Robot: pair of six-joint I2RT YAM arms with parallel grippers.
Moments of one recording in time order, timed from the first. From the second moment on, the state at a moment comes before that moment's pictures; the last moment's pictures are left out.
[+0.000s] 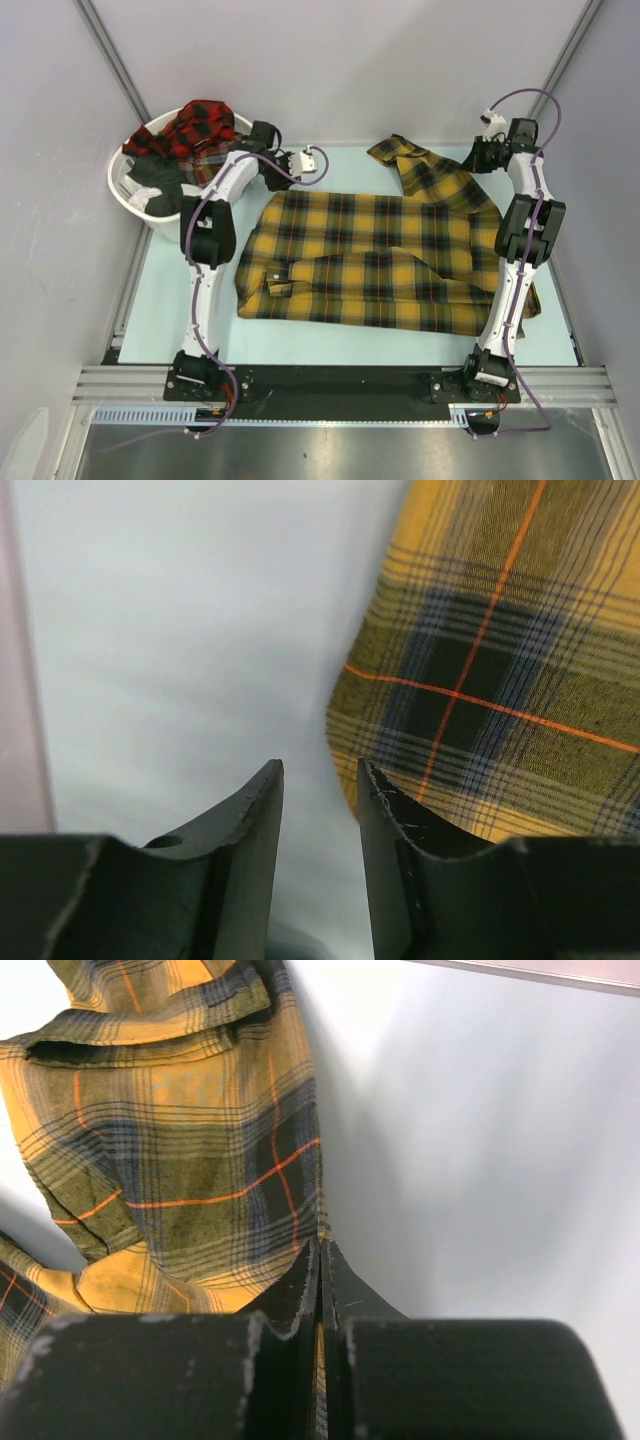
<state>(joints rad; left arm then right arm) -0.21 2.44 2.21 -0.81 0.41 1.18 -0.25 2.49 2.24 -0.54 -0.63 -0.22</state>
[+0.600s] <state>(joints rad) -0.20 2.50 2.22 -0.85 0.40 1.20 -0.25 2.49 2.24 -0.55 -0.63 -0.24</state>
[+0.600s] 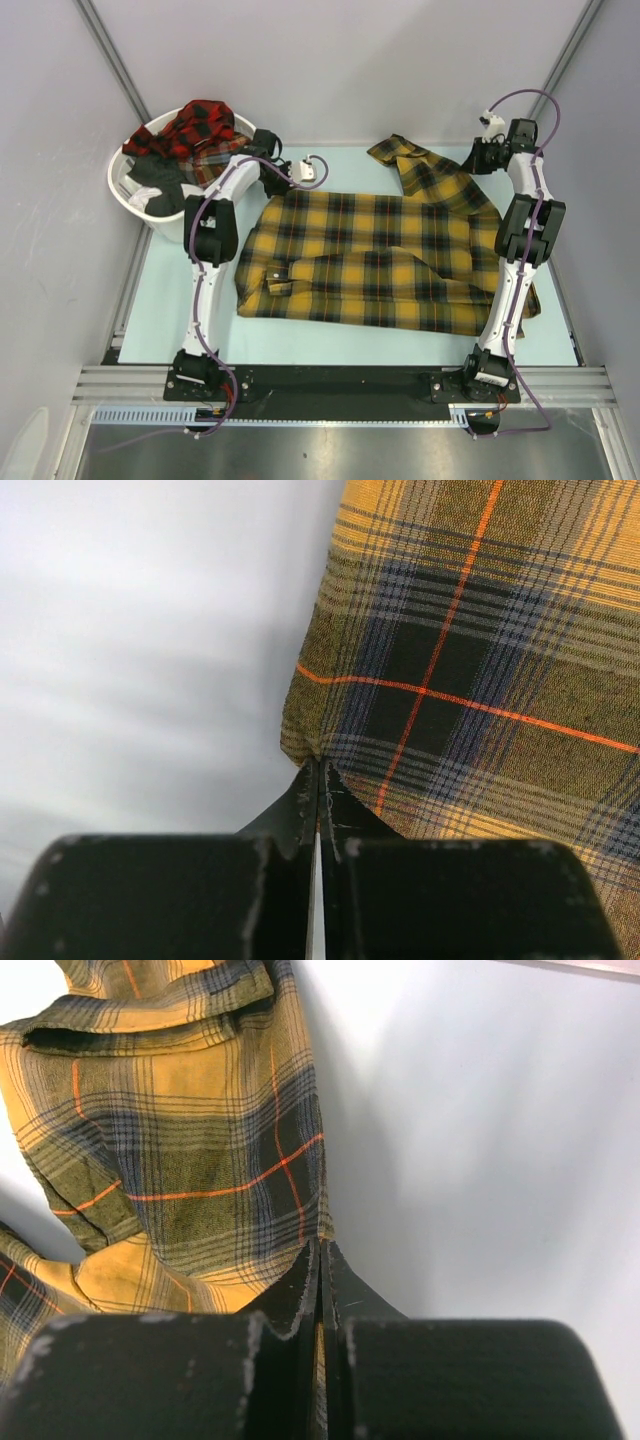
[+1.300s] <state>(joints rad) -0.20 2.05 1.73 -0.73 0.45 1.24 -0.34 2.15 2.07 -0.72 -0.75 -0.26</state>
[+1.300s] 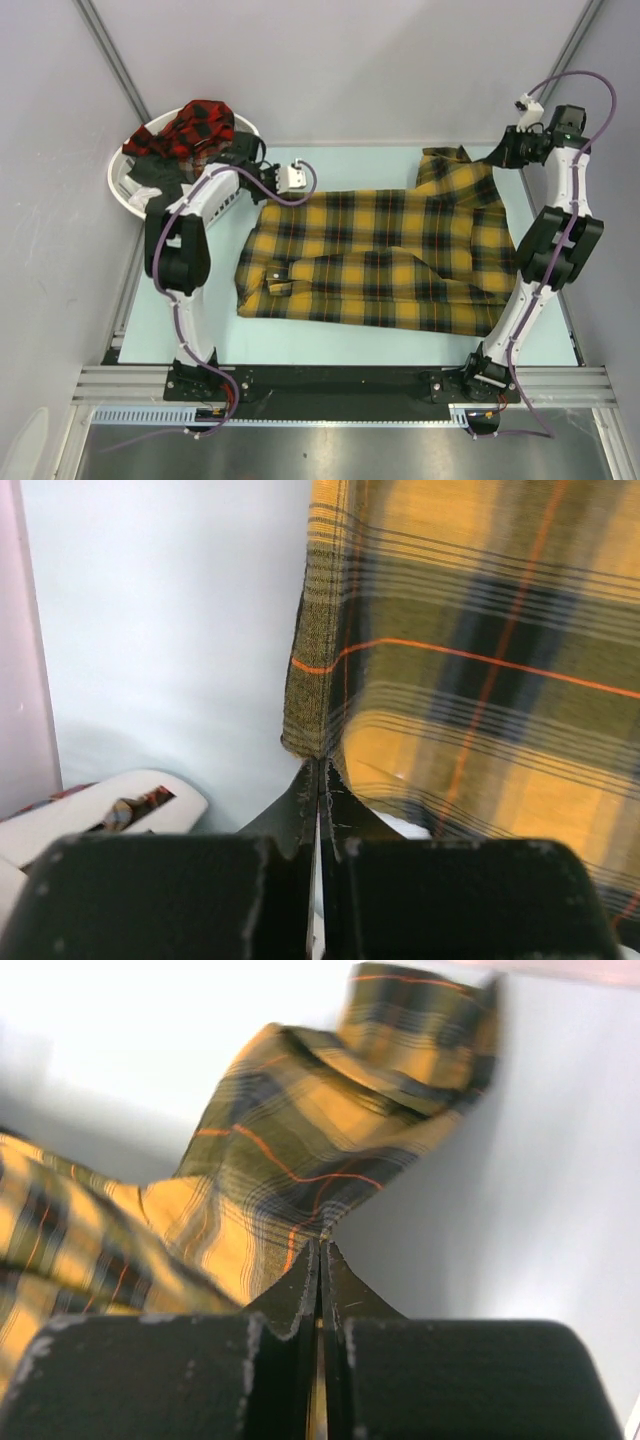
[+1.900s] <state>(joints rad) -0.18 1.65 1.27 -0.70 0.47 1.38 -0.46 1.63 1.56 -0.94 -0.77 -0.49</state>
